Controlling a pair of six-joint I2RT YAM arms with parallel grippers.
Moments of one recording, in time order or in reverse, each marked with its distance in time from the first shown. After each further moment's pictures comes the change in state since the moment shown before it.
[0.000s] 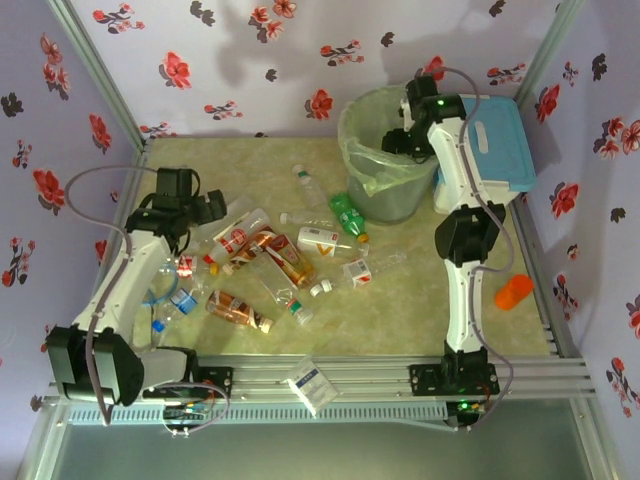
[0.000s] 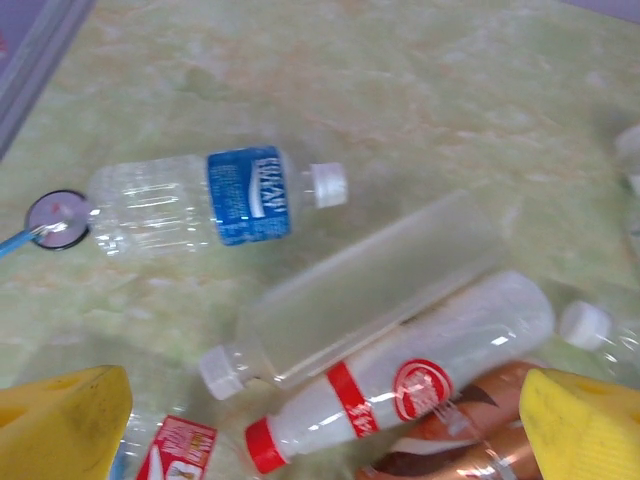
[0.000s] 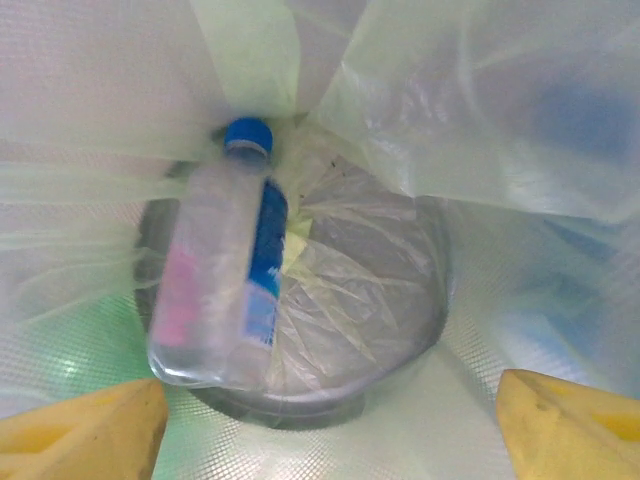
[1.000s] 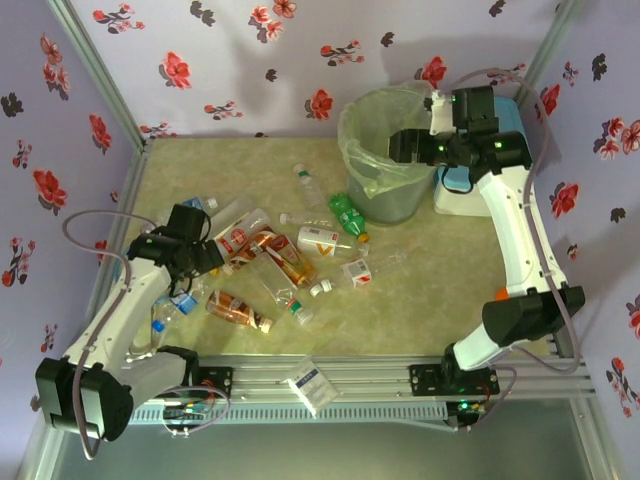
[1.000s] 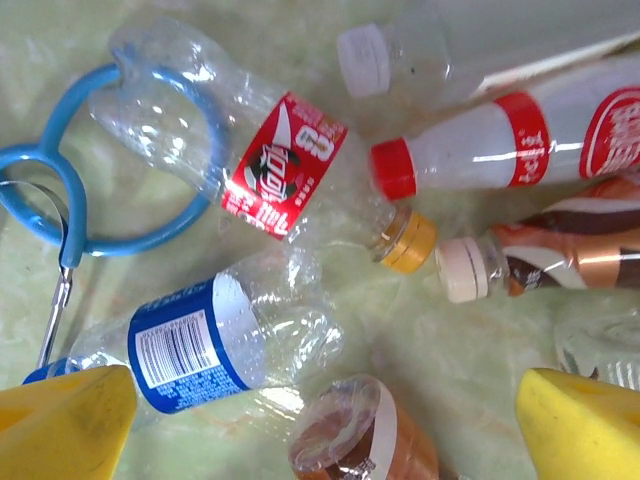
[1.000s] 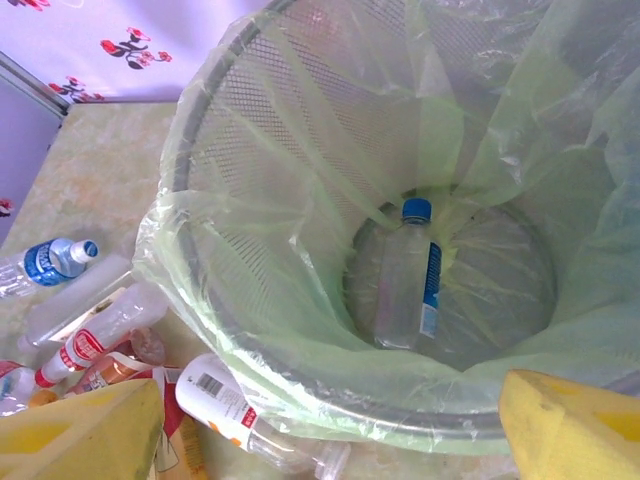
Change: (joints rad) left arm -0.124 -0.174 -0.166 -0.412 -0.073 -0.318; right arm 0.000 -0.746 -0.707 0.359 -0.267 0.076
